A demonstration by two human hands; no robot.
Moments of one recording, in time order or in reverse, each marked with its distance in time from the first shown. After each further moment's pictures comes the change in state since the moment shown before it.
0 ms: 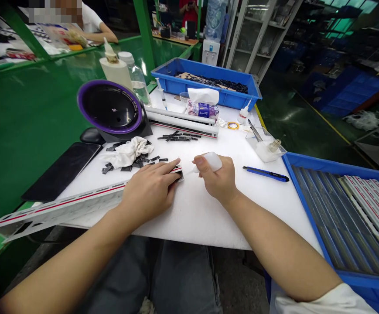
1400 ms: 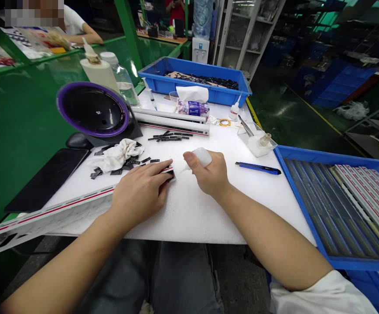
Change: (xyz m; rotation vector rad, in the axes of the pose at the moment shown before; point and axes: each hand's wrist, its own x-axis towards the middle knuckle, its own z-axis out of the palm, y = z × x) left_hand 0.001 0.000 0.002 -0.005 0.021 0.005; right_hand 0.005 -0.001 -0.003 -0.015 -0.006 0.027
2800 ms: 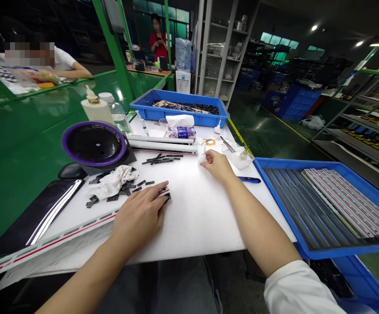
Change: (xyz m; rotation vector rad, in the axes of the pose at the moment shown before) left_hand -0.007 -0.003 -0.001 -0.002 0.062 0.071; right_hand 0.069 0.061 -0.056 -0.408 -0.044 0.076
